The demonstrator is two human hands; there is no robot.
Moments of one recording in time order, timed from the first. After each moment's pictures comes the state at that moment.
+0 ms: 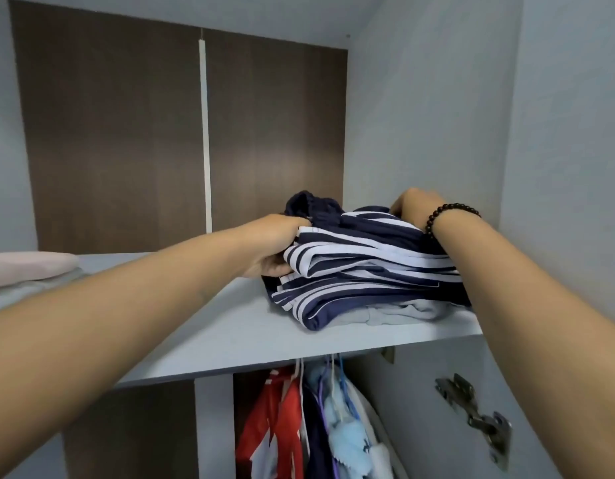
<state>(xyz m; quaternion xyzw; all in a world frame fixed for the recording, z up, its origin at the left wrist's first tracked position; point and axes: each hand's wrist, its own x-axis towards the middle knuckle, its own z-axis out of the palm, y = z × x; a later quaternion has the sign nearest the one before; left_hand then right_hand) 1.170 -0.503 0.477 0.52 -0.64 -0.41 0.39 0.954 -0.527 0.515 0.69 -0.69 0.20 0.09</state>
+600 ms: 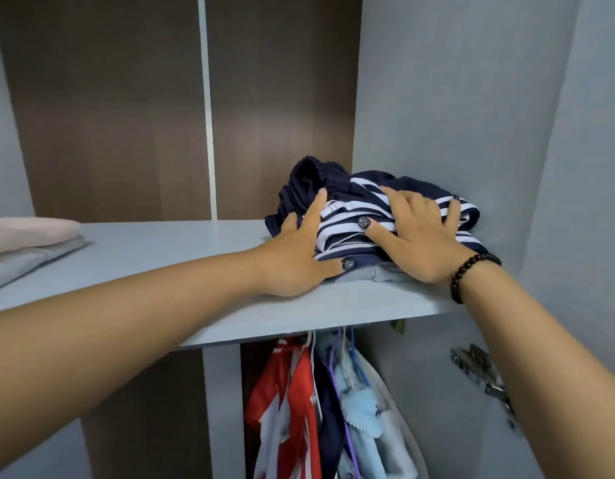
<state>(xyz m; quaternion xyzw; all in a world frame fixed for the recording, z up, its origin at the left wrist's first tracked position) 1.189 -0.505 0.421 0.48 -0.84 -0.11 0.24 0.979 -0.507 0.425 0.72 -0.62 0.28 0.14</state>
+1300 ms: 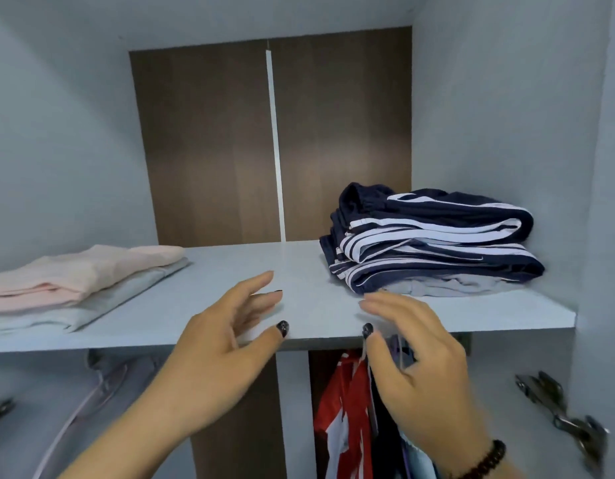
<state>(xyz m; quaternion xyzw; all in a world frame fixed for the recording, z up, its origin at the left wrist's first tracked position) 1.249 -0.348 0.380 0.54 -0.66 -0.14 0.50 1.045 -0.400 0.338 0.72 -0.31 0.63 0.00</state>
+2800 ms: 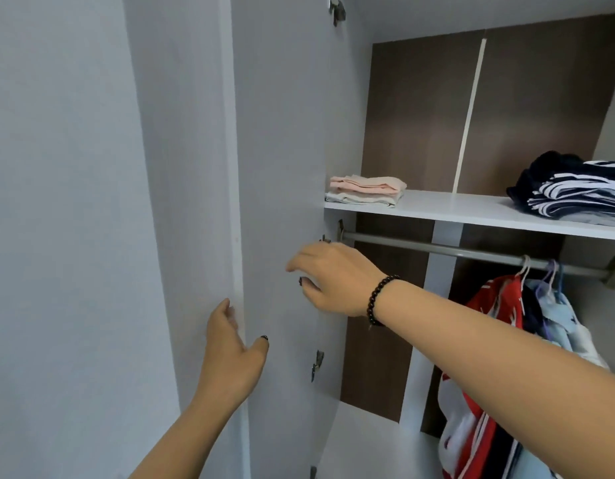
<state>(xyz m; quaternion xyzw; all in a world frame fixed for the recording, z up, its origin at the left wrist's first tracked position) 1.445 0.115 0.240 0.73 -0.32 -0.08 0.60 1.323 -0.013 0.362 0.97 -0.06 0.21 0.13</state>
